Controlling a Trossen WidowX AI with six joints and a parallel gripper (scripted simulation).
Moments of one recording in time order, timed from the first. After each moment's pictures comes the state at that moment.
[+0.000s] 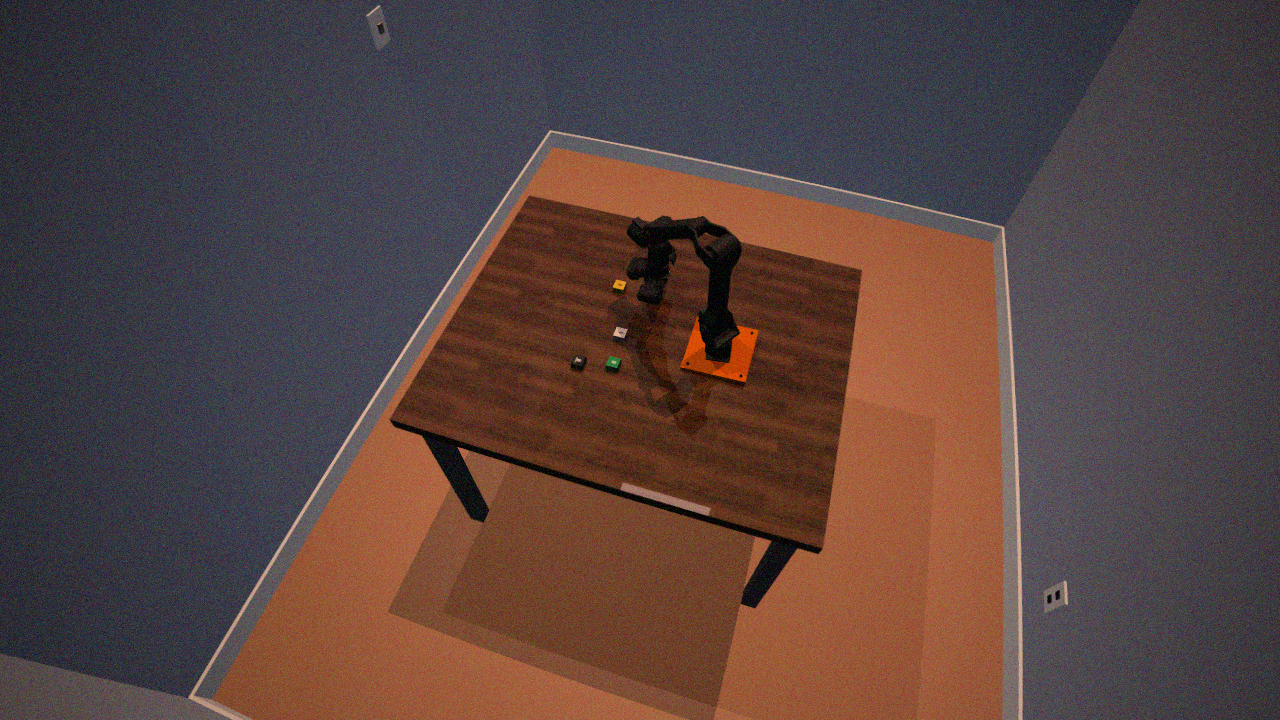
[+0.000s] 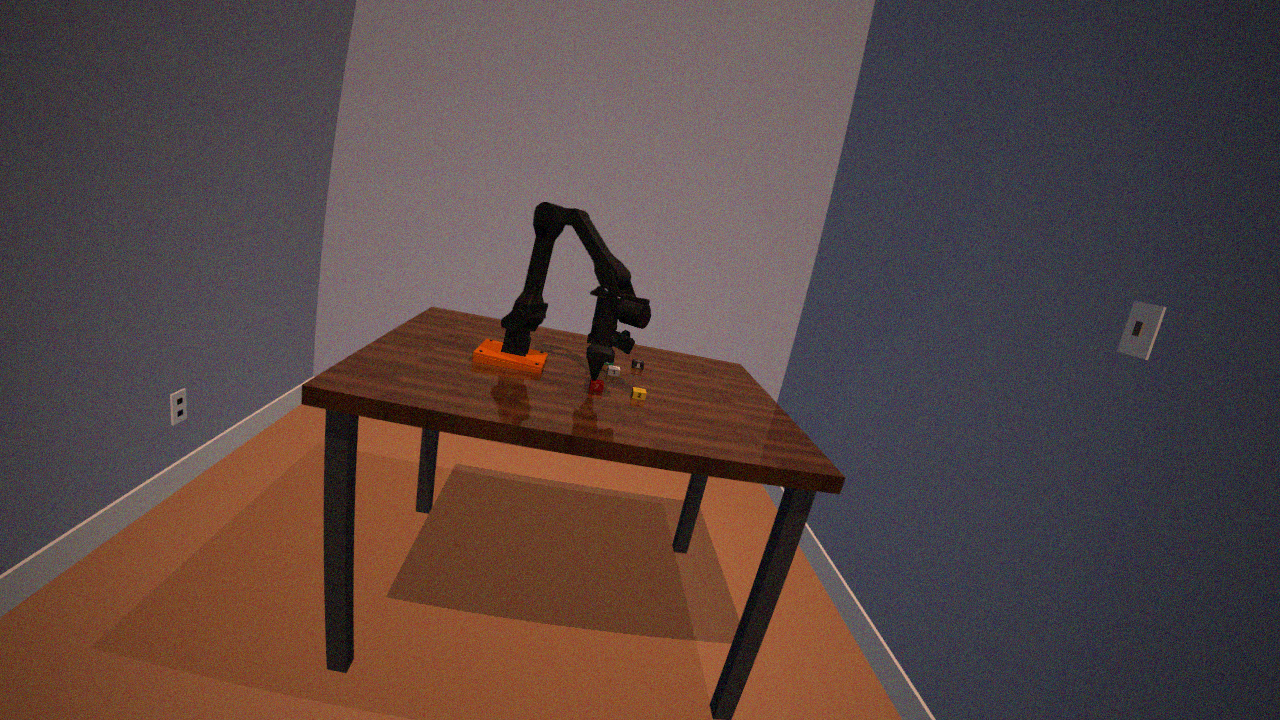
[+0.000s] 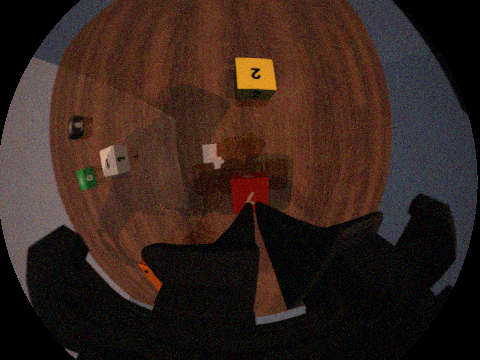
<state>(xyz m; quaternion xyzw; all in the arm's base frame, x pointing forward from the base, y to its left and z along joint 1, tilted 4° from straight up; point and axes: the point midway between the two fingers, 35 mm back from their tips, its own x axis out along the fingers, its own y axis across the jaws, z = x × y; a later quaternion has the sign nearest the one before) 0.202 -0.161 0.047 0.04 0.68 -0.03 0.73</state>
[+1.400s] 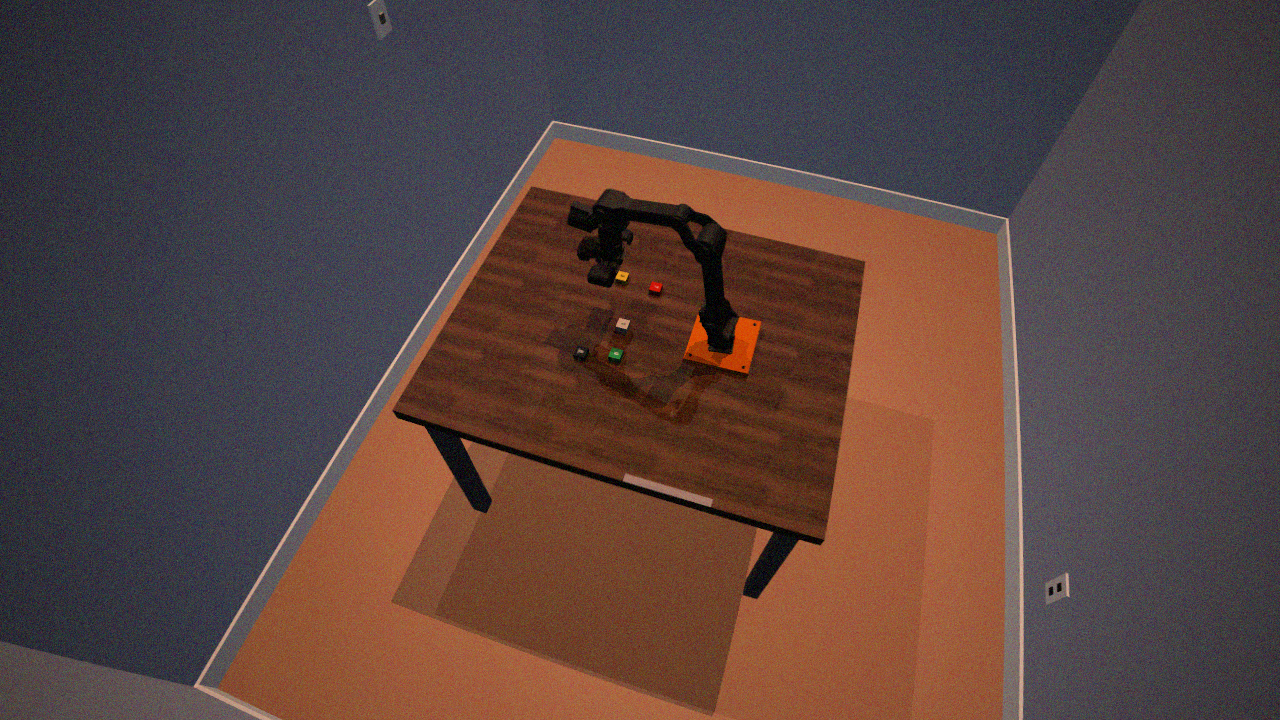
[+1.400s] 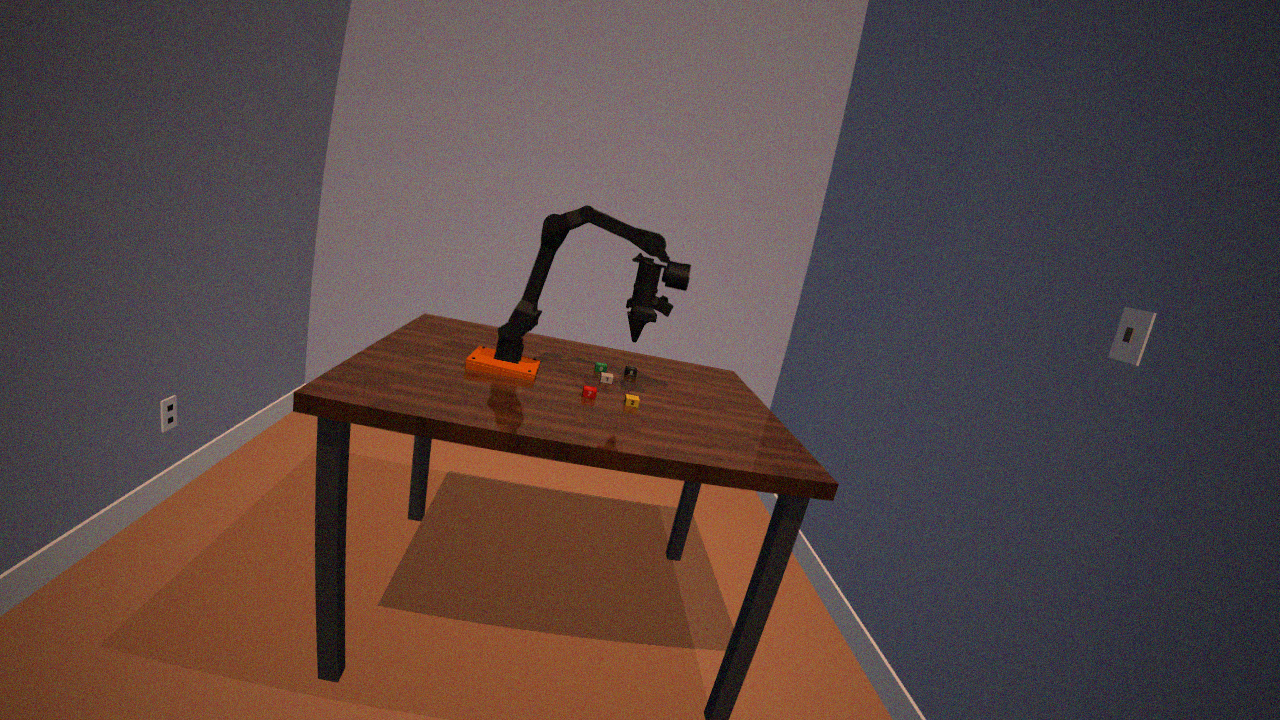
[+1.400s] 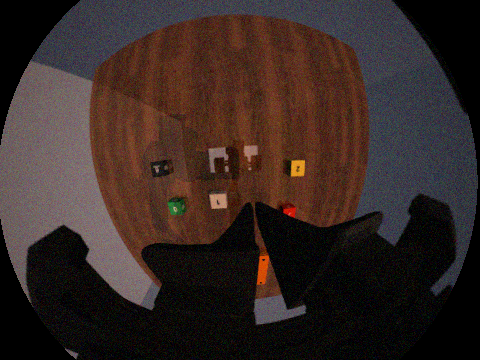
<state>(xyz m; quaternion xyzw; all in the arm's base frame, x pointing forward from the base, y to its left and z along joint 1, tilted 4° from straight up) 0.306 -0.068 0.169 0.05 0.68 -0.02 0.73</state>
